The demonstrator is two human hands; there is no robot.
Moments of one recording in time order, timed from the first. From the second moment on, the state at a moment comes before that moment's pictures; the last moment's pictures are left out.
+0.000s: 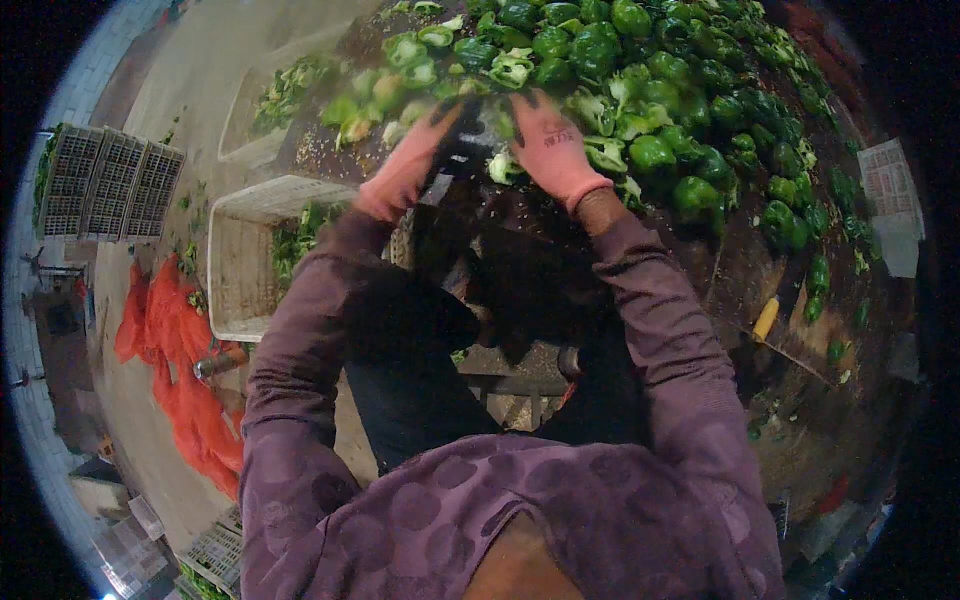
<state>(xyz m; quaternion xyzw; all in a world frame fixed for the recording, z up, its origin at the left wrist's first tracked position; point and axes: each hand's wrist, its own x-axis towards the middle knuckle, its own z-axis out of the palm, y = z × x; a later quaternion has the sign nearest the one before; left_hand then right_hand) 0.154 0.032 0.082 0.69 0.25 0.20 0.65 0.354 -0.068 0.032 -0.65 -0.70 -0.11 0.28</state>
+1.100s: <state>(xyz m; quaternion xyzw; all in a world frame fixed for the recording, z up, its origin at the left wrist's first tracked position) 0.185 0.013 0.024 0.87 0.22 0.36 0.25 0.393 -0.060 0.034 -0.70 -0.52 0.23 0.43</state>
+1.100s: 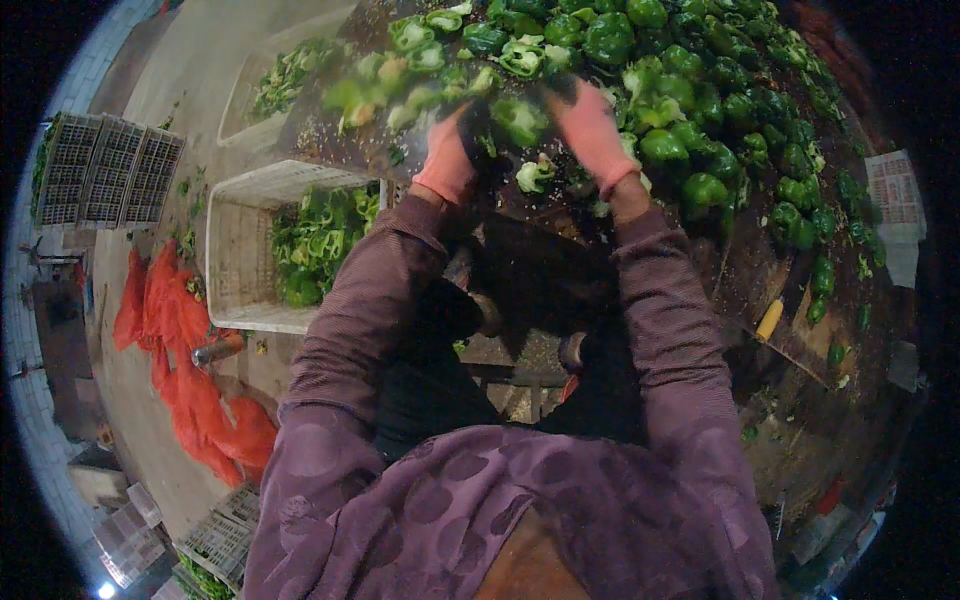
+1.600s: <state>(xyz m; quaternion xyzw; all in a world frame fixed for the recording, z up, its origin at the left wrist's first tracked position) 0.201 0.035 0.026 0.69 0.26 0.29 0.61 0.374 -0.083 0.045 -0.68 -0.70 0.07 0.18</state>
